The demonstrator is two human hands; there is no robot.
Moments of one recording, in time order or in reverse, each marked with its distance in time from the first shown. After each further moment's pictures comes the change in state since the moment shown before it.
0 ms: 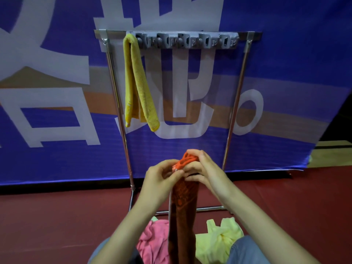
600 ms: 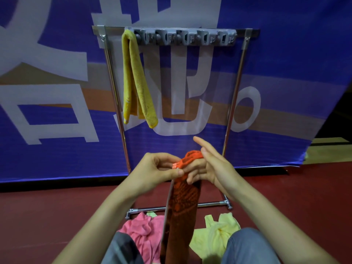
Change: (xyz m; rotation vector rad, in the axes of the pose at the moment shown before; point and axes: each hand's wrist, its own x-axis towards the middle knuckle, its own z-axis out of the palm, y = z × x) left_hand 0.005 0.025 -0.025 0.019 -0.309 -0.046; right_hand -0.014 -0.013 -0.010 0.104 -0.090 -0.017
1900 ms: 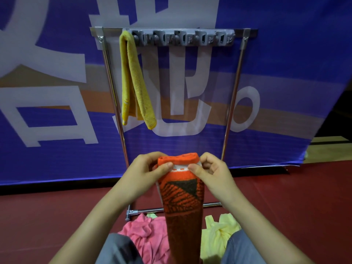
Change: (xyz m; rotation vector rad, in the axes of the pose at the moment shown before) left_hand -0.010 0.007 -0.010 0.249 0.117 -0.006; right_hand 0.001 0.028 -0.002 -0.177 0.231 -0.243
